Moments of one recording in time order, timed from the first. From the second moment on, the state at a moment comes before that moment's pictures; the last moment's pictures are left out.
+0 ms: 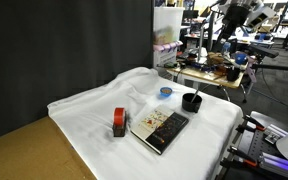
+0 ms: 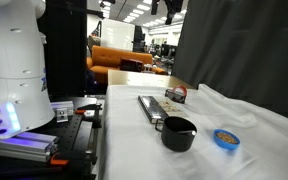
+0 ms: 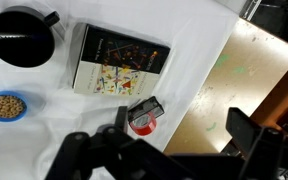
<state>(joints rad) 0.15 -0.62 -0.20 -2.50 0.38 2.01 -0.53</state>
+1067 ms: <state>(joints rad) 0.18 -0.62 -0.36 -2.50 0.68 1.82 -1.07</state>
